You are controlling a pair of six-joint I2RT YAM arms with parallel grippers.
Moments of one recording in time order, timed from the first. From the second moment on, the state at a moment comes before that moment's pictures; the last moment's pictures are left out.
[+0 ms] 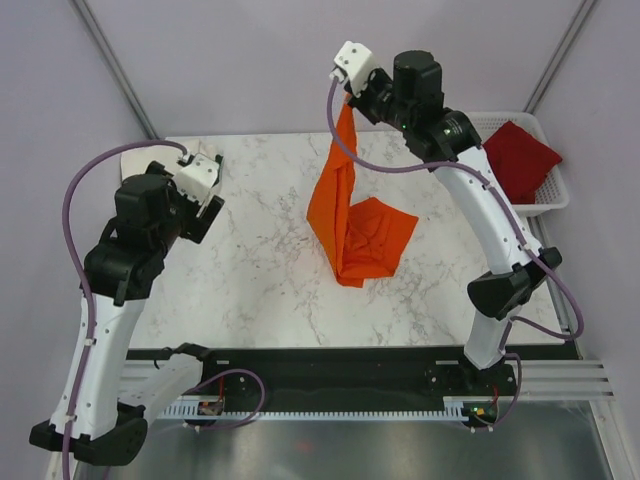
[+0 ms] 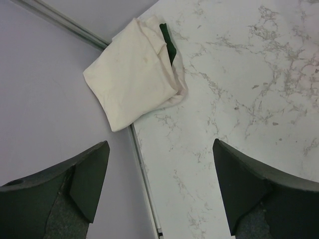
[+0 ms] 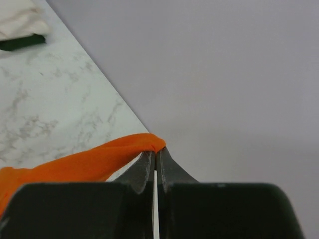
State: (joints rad) left arm -0.25 0.91 1.38 -0.90 -0.24 0.50; right arm 0.59 1.82 2.27 -0.61 -0.07 -0.61
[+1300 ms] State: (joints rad) left arm -0.16 0.92 1.45 -0.90 -0.06 0.46; right arm 0.59 1.89 2.42 -0.22 -0.06 -0.82
